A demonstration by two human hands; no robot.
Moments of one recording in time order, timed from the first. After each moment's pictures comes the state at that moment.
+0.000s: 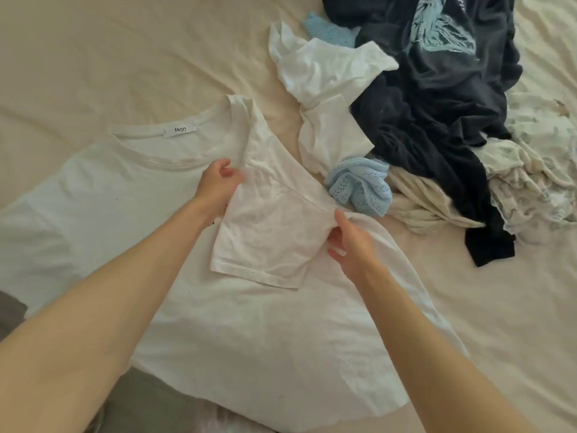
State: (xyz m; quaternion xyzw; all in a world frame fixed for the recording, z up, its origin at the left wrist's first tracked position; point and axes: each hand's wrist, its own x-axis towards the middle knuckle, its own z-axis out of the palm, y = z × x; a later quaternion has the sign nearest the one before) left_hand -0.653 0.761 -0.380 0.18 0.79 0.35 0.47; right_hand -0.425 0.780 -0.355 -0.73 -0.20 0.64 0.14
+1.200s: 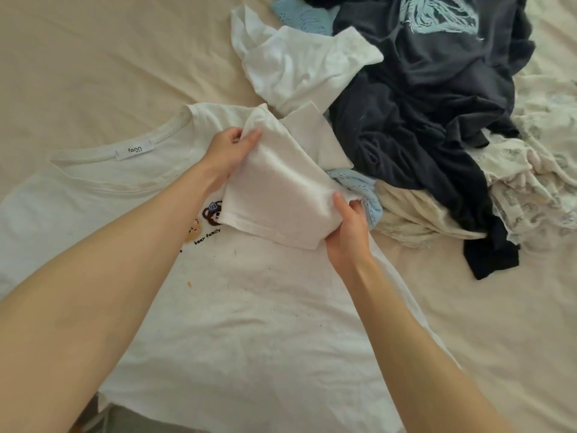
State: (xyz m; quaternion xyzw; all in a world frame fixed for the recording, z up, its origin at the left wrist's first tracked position) left_hand -0.636 0.873 -0.390 0.25 0.72 0.36 0.54; right_hand -0.426 0.838 -0.369 -0.61 -0.14 0.69 0.36
